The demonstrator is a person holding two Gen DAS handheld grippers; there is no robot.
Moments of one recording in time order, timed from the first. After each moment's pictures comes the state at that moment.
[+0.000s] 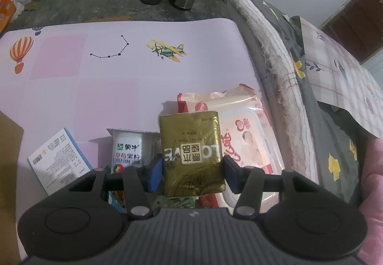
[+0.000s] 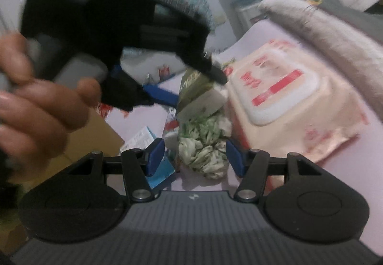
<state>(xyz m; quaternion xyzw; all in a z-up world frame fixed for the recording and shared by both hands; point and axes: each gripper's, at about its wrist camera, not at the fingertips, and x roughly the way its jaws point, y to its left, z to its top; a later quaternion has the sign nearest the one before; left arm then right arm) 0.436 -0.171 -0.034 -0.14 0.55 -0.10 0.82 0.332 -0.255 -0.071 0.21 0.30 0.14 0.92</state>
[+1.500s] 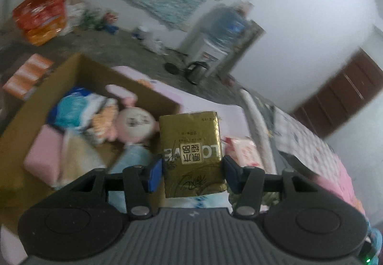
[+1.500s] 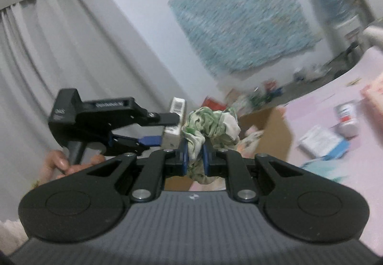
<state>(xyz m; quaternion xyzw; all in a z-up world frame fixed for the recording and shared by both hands) 0.169 0.128 0.111 -0.28 0.38 -0.08 0.88 0.134 -0.133 0.108 0.27 0.22 0.37 0.86</state>
